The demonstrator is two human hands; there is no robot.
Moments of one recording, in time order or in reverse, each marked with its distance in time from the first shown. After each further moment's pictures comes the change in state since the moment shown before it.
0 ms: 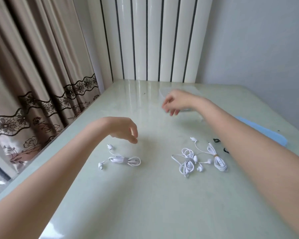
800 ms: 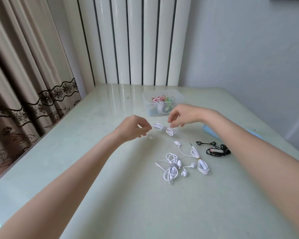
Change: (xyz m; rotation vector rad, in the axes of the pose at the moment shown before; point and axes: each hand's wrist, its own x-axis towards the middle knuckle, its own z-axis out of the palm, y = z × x) left_hand 0.018 0.038 0.039 -0.559 0.452 0.280; right_hand -0.074 0.028 0.002 -0.134 -0.078 0.007
